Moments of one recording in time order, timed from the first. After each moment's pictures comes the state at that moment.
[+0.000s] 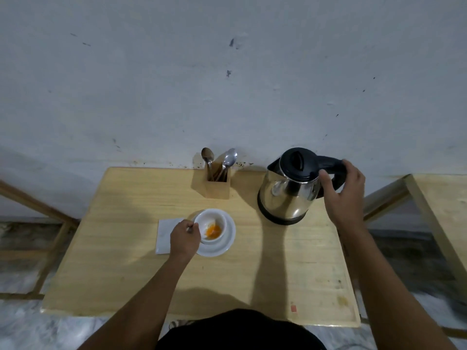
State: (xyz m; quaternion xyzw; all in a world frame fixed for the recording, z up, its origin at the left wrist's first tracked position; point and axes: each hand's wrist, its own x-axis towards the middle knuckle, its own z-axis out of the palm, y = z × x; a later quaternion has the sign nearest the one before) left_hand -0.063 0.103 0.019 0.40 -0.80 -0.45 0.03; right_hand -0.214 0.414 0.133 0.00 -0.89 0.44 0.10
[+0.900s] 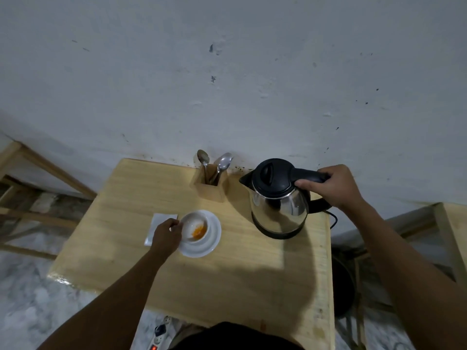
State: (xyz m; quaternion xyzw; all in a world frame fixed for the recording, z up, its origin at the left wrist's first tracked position) left_hand -0.066 0.120 0.041 0.47 -0.78 -0.42 0.01; right_hand -0.325 0.441 0.148 0.21 -0.85 0.47 -0.14
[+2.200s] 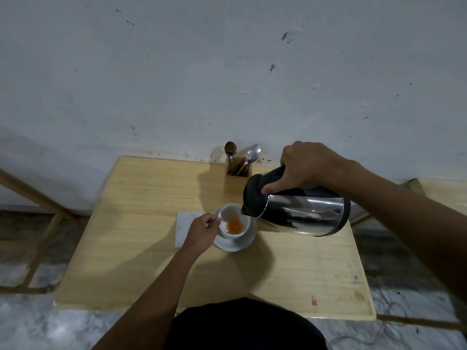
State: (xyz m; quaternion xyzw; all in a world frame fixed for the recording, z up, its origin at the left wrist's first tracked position) left_hand -0.052 0.068 0.027 0.25 -0.80 -0.54 -0.05; right_hand -0.201 0.246 0.259 0.35 -0.92 -0.09 -0.13
